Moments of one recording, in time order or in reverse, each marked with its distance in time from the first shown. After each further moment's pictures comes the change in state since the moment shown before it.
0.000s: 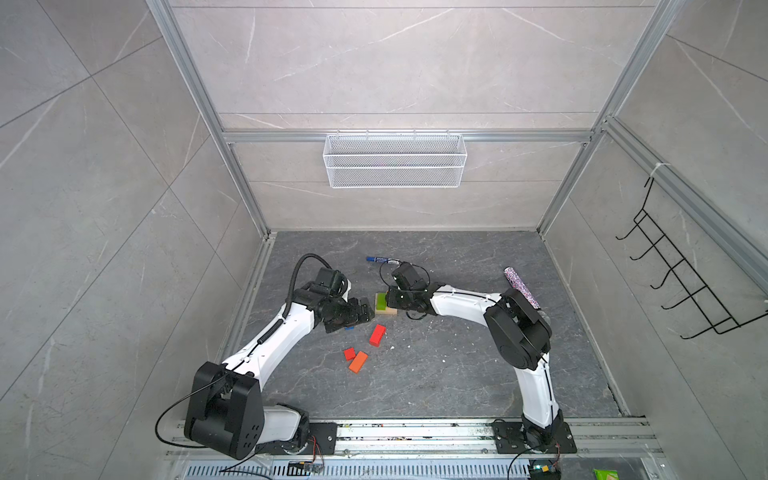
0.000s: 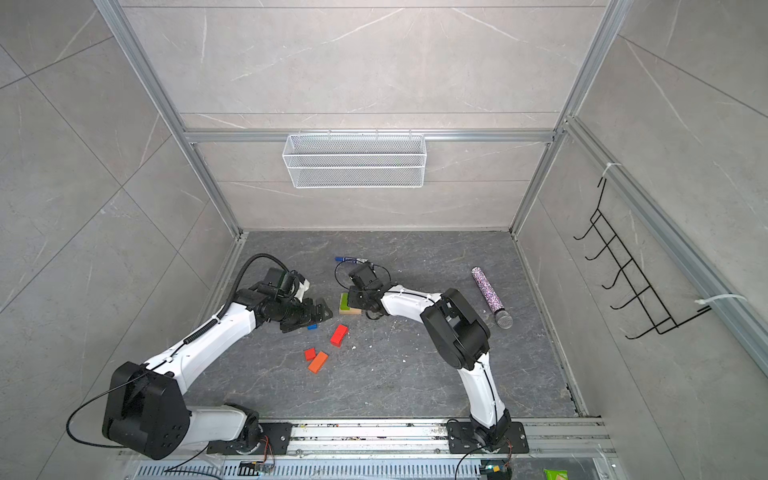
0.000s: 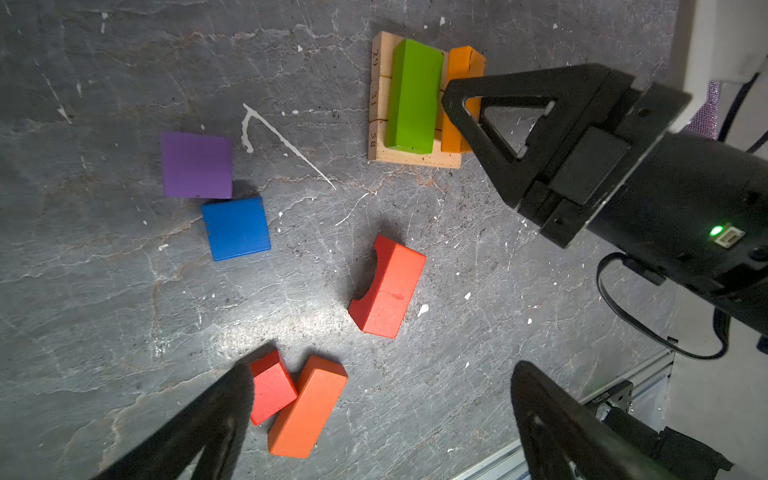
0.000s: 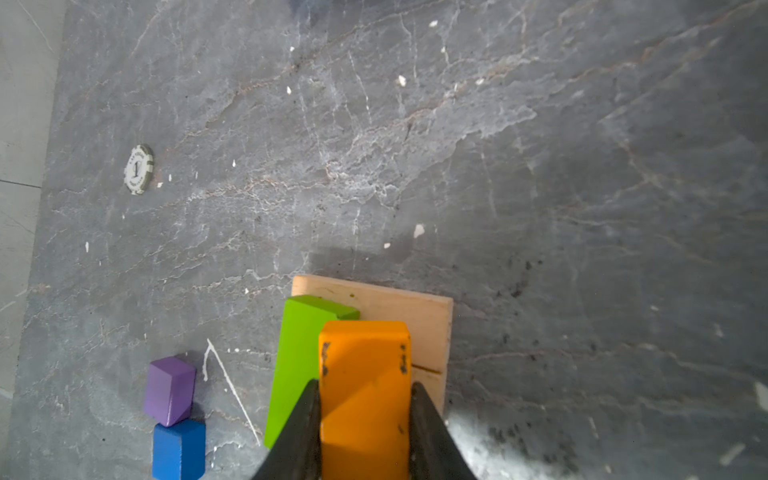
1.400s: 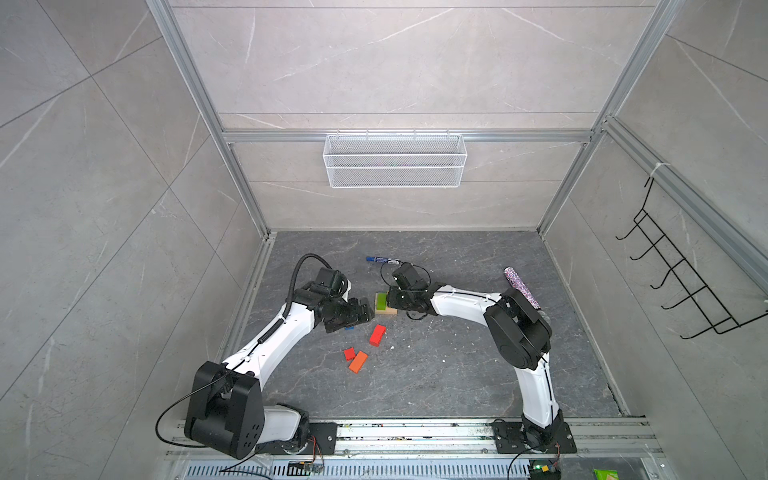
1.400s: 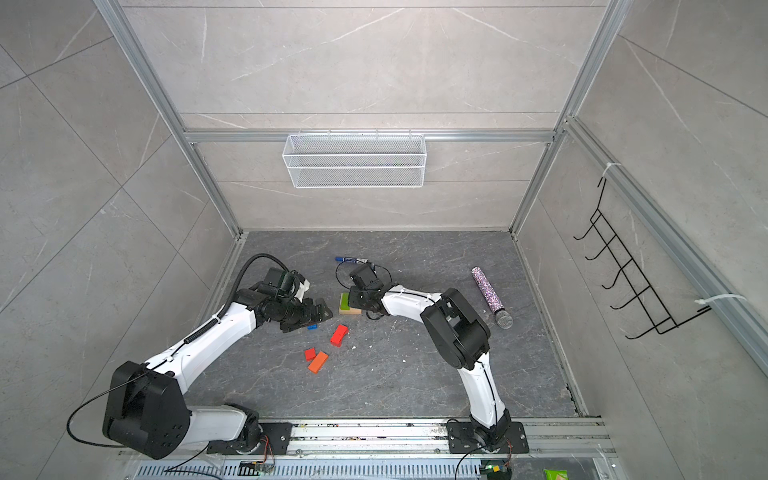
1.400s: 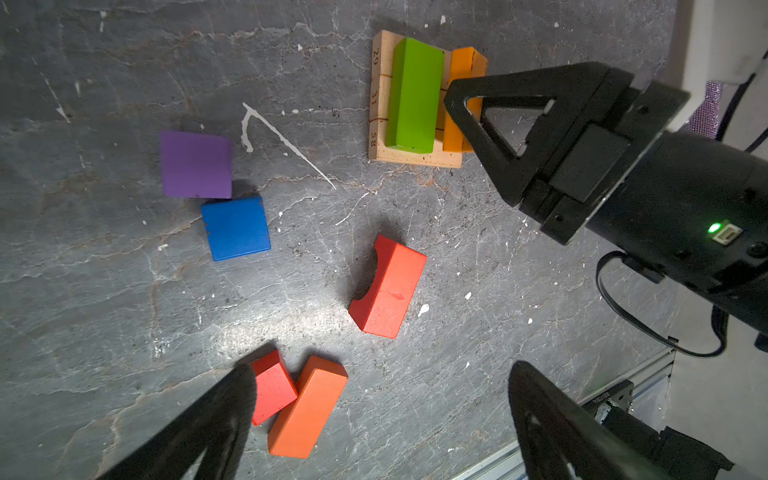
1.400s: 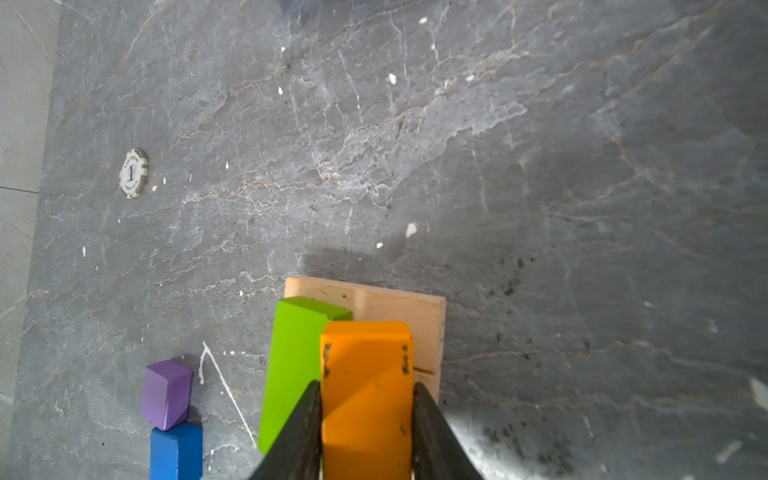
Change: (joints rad) left arm 0.000 0.003 0.000 0.000 0.000 0.001; right arm -0.003 0.000 -0.012 0.004 -0.001 0.011
